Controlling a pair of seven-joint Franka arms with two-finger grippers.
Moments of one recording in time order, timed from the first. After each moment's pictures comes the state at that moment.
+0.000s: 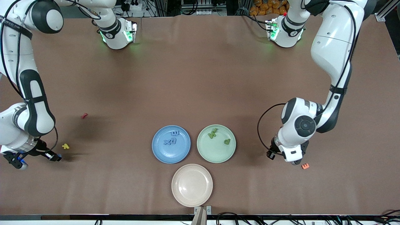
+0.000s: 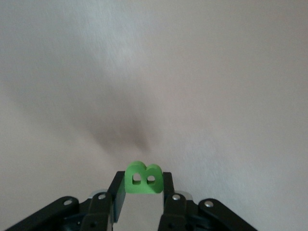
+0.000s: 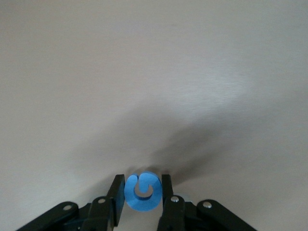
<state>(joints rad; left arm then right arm) -0.14 0.75 -0.19 -1.52 0.16 2.34 -1.38 -0.29 0.83 -0.02 -1.48 0.21 2.48 0.10</state>
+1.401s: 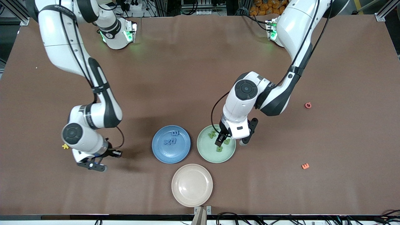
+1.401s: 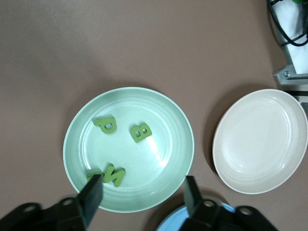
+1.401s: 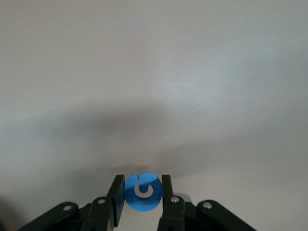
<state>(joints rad) -0.43 0.70 -0.22 -1.40 0.19 2.34 -1.72 0.24 0.77 -0.11 -1.48 0.06 2.31 0.37</state>
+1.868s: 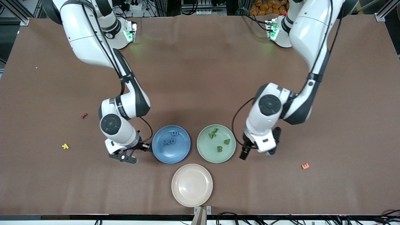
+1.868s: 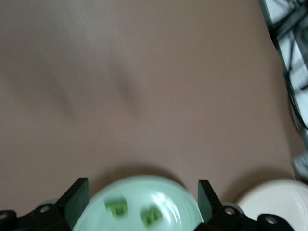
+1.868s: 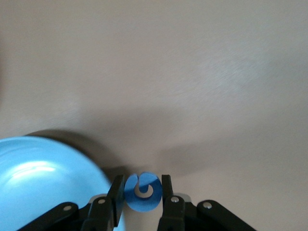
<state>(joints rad) -0.34 0.71 -0.15 -1.42 0.20 2.33 -1.69 0.42 0.76 -0.11 -1.47 0.06 2.30 0.57</state>
